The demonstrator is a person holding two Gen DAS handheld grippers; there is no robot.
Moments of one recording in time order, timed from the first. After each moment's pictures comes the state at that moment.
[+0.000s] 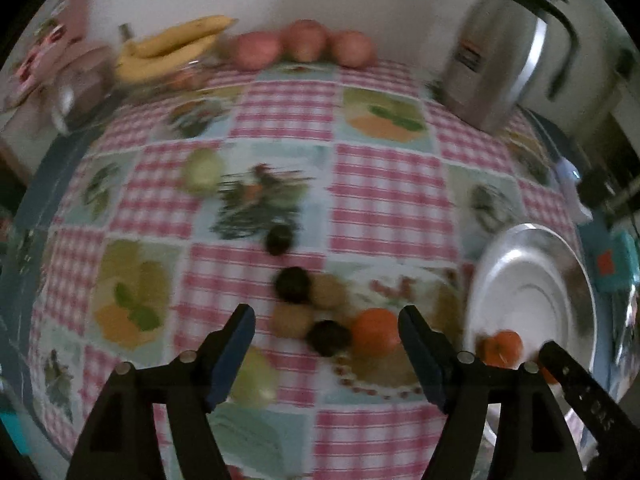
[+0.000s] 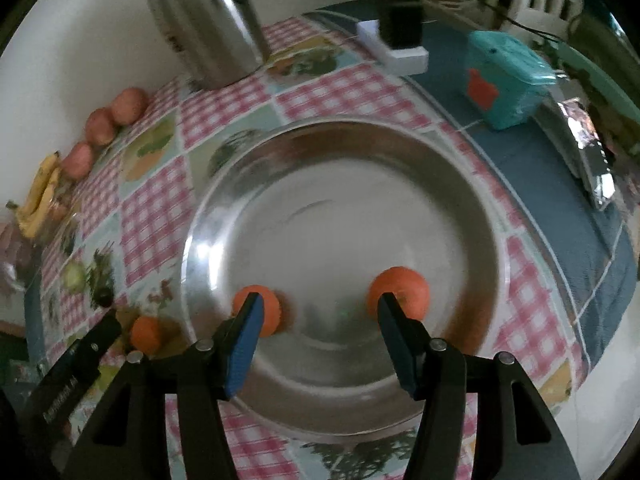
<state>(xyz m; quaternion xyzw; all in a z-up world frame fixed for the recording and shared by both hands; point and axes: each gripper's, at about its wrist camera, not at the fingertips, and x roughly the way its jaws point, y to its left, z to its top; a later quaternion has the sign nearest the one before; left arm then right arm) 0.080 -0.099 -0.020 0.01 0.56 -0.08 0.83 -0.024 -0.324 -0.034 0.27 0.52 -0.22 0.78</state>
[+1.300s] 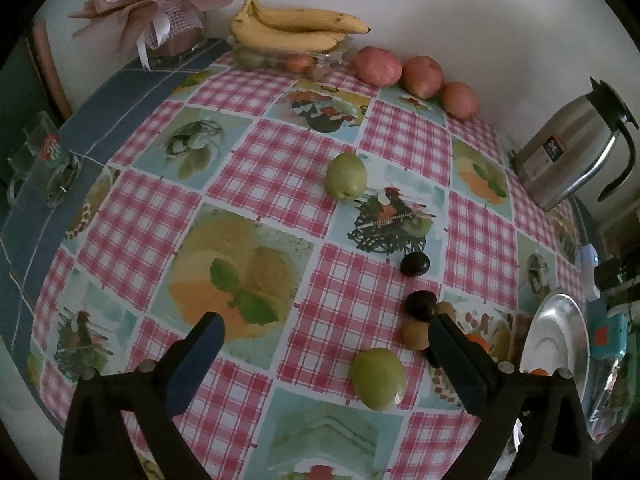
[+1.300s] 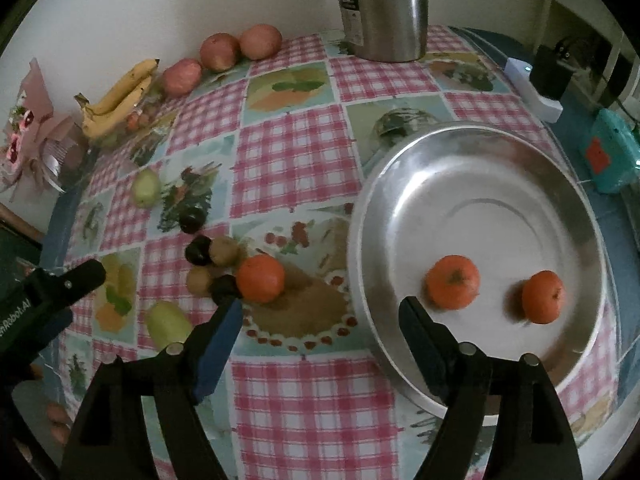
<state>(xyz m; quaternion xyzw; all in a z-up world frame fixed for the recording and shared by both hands) 0.085 0.016 -0.014 -0.10 0.55 -0.02 0.83 0.013 -0.218 -0.032 0.18 0.53 -0.09 0.83</state>
